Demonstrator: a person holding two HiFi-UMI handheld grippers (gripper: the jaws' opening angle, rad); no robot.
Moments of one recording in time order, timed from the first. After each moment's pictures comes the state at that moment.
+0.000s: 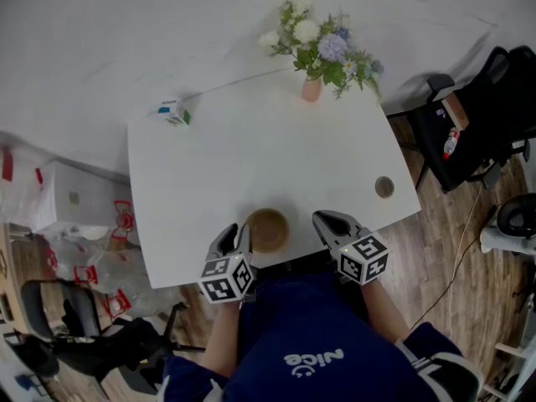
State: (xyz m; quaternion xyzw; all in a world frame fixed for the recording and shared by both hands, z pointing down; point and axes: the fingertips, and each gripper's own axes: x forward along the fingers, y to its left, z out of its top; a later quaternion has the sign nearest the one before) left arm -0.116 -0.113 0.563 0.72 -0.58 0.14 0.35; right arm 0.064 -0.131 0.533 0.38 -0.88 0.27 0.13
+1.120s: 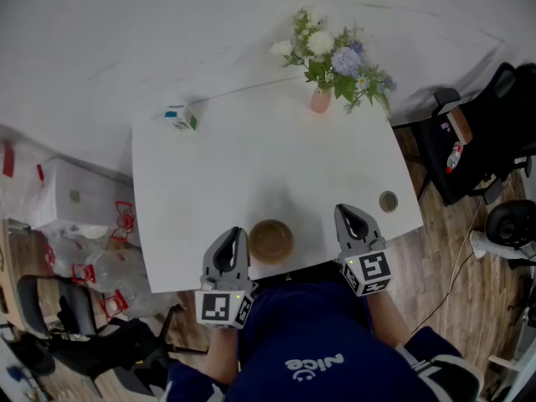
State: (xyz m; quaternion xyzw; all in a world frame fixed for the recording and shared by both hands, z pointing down) left arm -0.117 -0.124 0.457 0.80 -0.59 0.01 0.13; right arm 0.095 -0.174 0.488 0.48 -0.86 0.09 0.15
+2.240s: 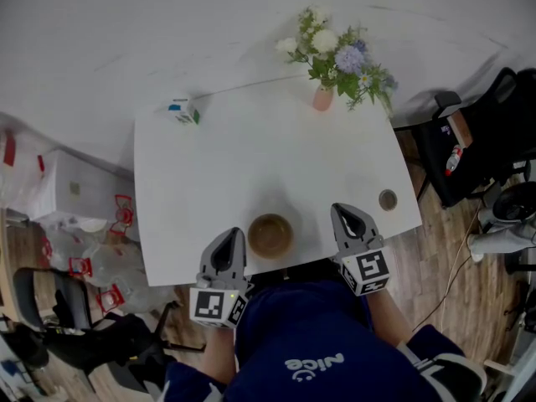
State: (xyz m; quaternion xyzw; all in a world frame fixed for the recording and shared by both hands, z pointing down) left arm -0.123 -0.107 0.461 0.80 -0.58 0.00 0.14; right arm 0.080 -0.163 0.482 0.46 -0.87 0.07 0.16
